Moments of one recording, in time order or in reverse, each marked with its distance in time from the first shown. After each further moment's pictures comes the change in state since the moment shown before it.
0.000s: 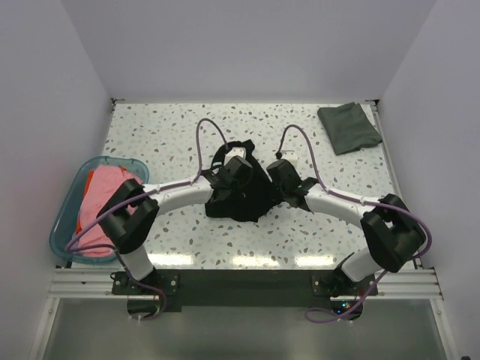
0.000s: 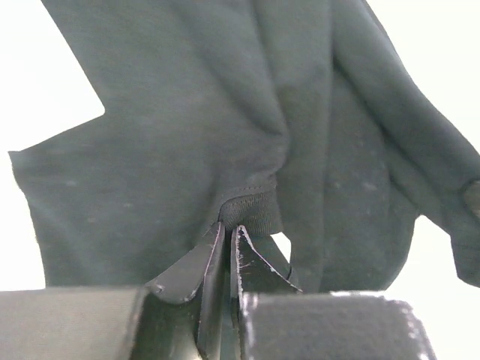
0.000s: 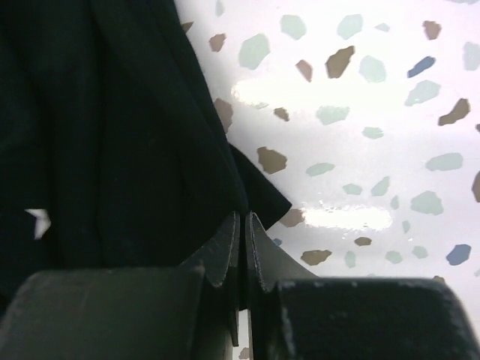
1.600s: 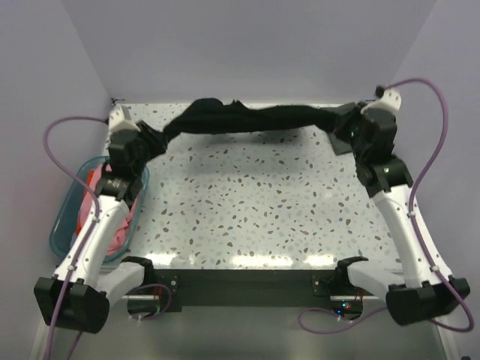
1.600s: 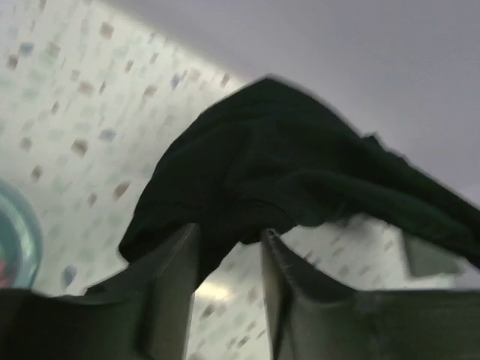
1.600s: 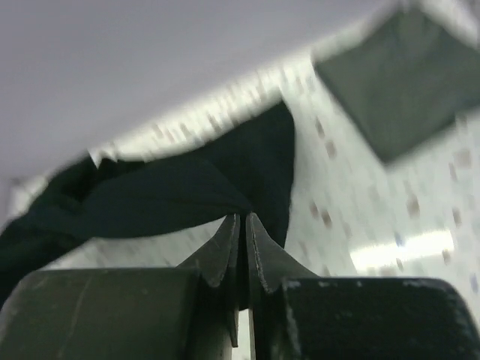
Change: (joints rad) left arm 0.675 -0.674 -0.082 0.130 0.181 -0.006; right arm -0.499 -0.374 0.487 -0.149 -0.104 -0.080
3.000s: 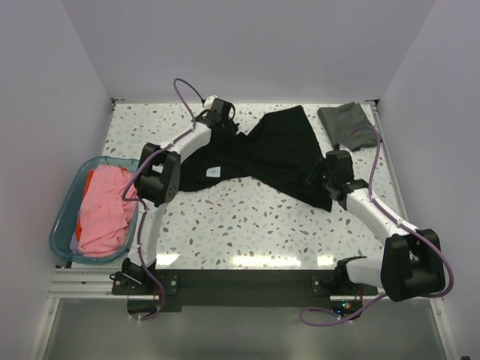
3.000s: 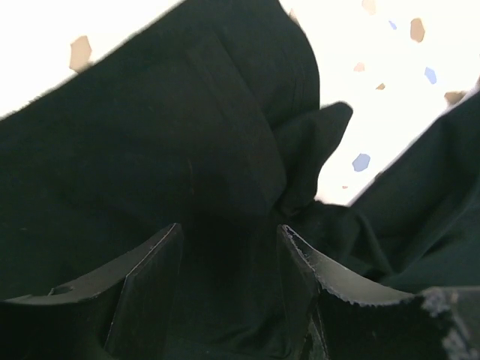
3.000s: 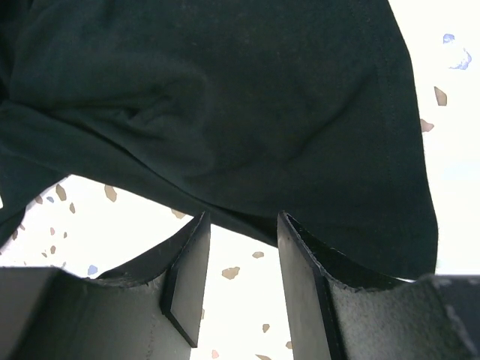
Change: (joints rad) left arm -0.270 1.230 0.878 -0.248 -0.143 -0.054; right arm -0.001 0.110 -0.627 0.163 -0.212 0.147
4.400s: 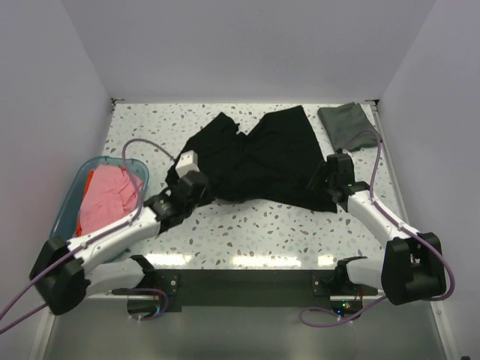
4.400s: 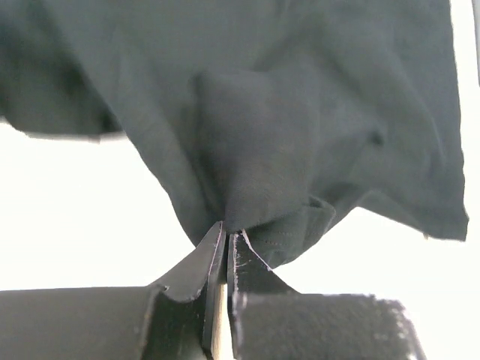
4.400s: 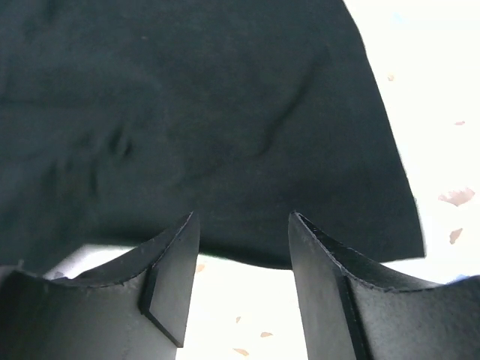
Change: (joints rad) left arm -0.300 -1.086 -1.099 0.182 -0.118 -0.148; right arm -0.007 -0.005 -0.010 -0.056 0.056 -0.011
